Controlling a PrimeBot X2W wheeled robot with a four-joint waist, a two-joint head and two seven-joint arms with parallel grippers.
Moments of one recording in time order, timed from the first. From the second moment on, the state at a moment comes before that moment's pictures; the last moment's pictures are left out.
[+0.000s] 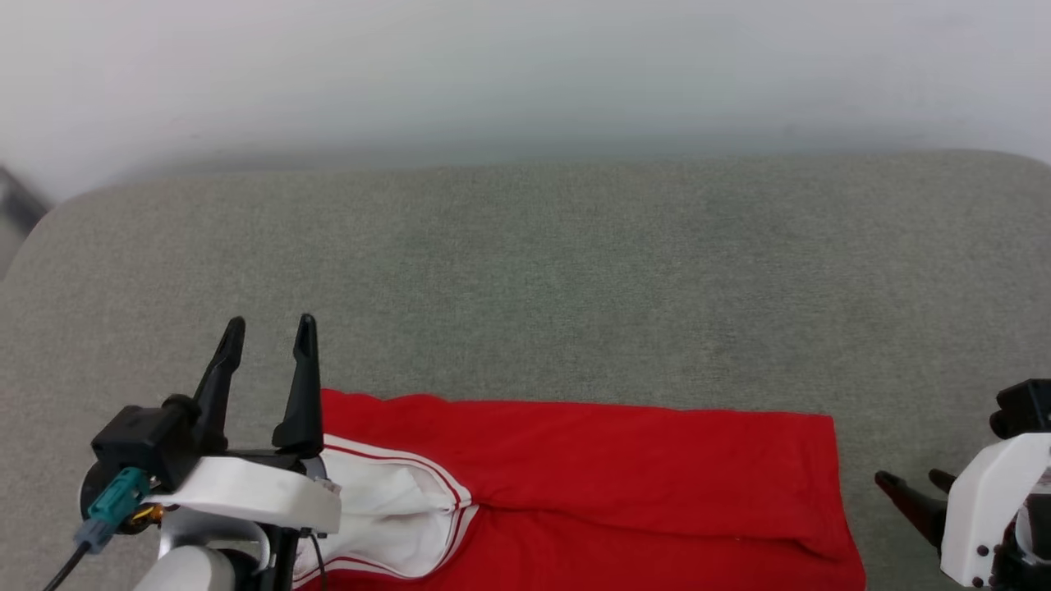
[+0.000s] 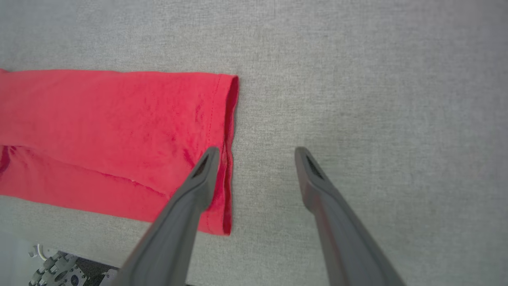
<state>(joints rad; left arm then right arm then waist) -0.10 0.51 -0.38 -0.16 -0.68 0.31 -0.20 -0.03 -0.34 -0.08 -0.01 0.52 0.13 0.82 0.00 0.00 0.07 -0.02</state>
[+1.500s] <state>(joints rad) -0.09 0.46 -0.42 -0.13 -0.60 0.36 -0.23 -0.19 -0.28 -0.34 0.21 0.64 0.13 0.92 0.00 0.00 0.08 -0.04</state>
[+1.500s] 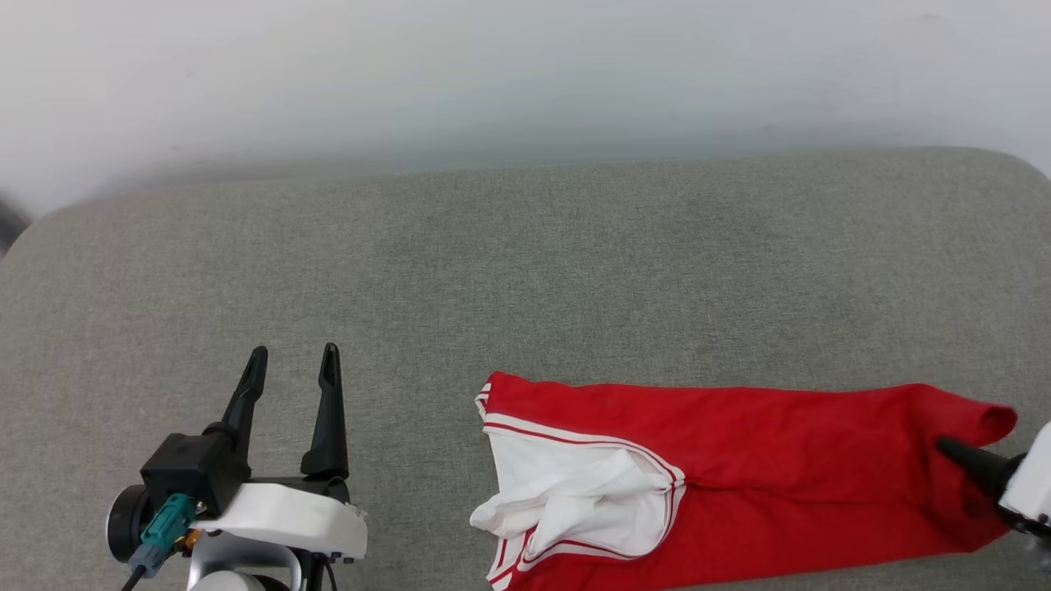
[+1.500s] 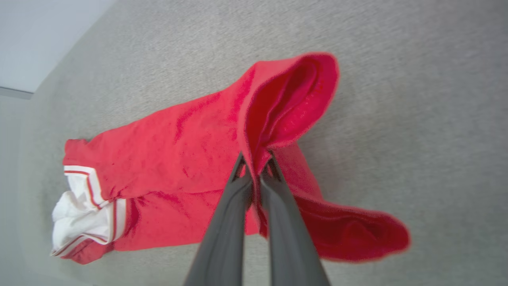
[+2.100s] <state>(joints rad) -0.12 0.44 -0.46 -0.10 -0.60 0.34 -0.21 -0.27 -0.05 0.15 0.23 1.22 0.13 0.84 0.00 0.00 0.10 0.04</state>
